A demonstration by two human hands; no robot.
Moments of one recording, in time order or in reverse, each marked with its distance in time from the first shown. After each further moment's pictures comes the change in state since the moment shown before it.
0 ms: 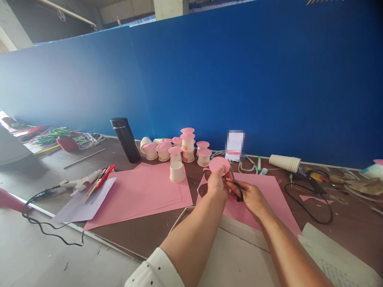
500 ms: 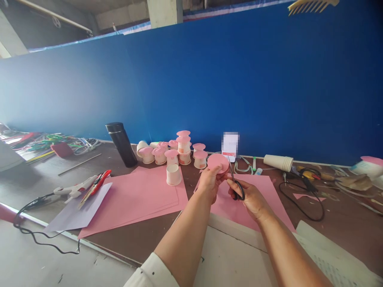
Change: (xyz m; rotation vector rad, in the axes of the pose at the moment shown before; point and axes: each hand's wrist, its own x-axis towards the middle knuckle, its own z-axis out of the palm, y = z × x) left_hand -0.005 0.019 -0.002 0.266 -0.224 0.205; right_hand -0.005 -0.006 -0.009 0.111 -0.075 -0.064
